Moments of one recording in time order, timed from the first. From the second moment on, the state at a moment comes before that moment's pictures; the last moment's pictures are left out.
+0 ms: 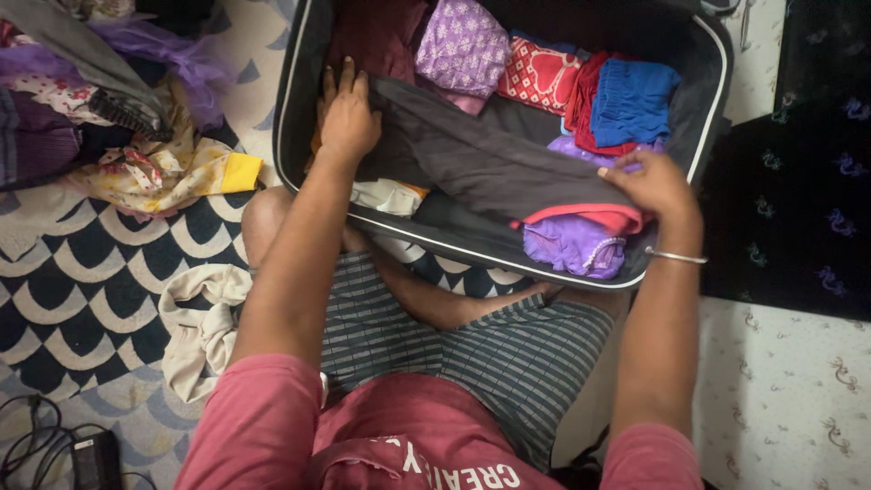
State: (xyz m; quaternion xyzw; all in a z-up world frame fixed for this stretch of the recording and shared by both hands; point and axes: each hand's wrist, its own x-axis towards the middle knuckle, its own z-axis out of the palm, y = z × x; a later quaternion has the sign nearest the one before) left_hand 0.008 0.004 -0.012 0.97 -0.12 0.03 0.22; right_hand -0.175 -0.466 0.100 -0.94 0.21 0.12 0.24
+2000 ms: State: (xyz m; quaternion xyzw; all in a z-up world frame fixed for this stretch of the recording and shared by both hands) left_hand -0.048 -0.090 -0.001 0.87 -0.49 0.01 -0.01; right_hand -0.166 -0.363 0.034 -0.98 0.10 0.11 0.15
